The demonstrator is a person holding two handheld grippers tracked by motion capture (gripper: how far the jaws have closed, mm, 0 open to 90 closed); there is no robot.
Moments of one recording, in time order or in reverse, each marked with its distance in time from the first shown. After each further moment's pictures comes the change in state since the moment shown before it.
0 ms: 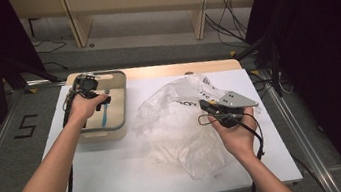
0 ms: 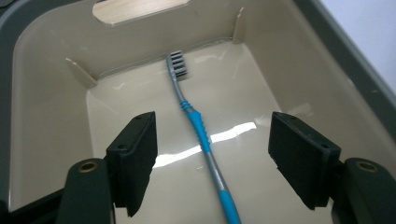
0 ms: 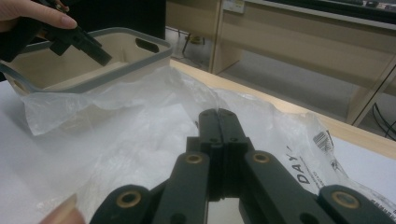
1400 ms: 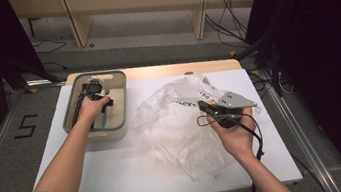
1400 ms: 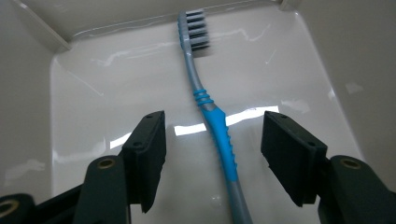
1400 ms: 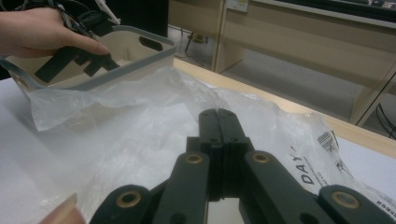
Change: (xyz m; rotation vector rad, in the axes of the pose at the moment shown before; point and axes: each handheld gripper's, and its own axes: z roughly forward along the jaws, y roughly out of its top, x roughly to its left) left arm 0.006 -0.008 0.060 0.092 0.032 -0.096; right arm 0.002 0.000 0.002 0.003 0.012 -0.006
